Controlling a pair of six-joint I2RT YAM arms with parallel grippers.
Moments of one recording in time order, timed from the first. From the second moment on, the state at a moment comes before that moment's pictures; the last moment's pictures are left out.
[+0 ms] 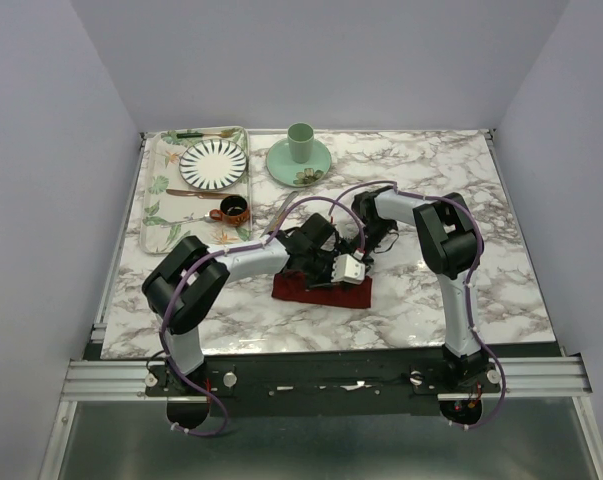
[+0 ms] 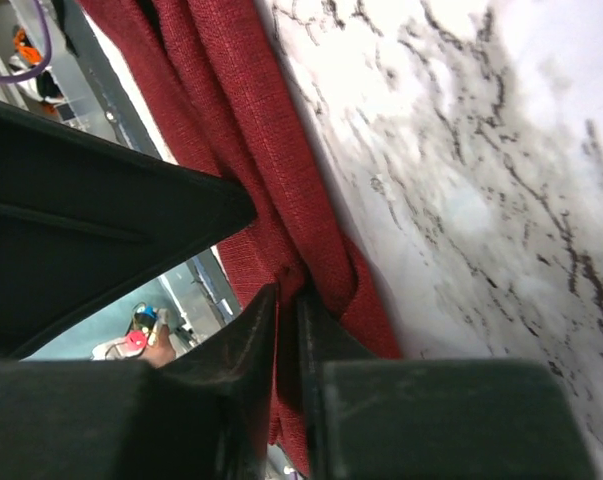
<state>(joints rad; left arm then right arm) -0.82 1.79 1.07 -0.32 0.52 0.78 0.44 2.23 1.48 -1.13 -0.88 -0.45</state>
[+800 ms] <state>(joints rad) -0.82 1.79 1.09 -0.27 0.43 0.60 0.44 2.23 1.48 -1.14 -0.88 -0.48</state>
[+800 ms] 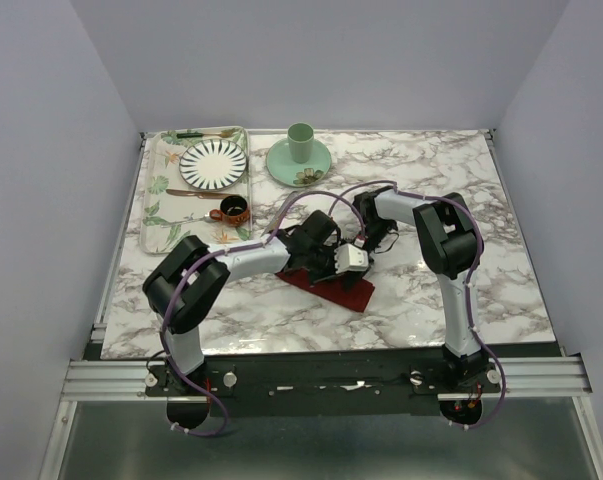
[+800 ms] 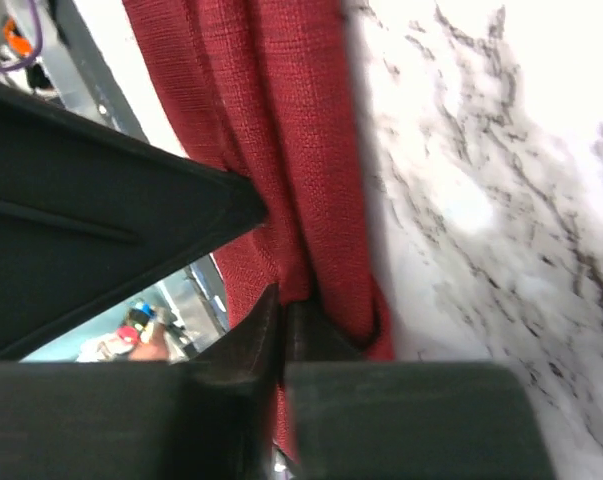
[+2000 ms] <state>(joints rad) -0.43 1.93 0.94 0.21 0.95 -0.52 0.44 2.20 1.54 -1.19 -0.61 -0.50</state>
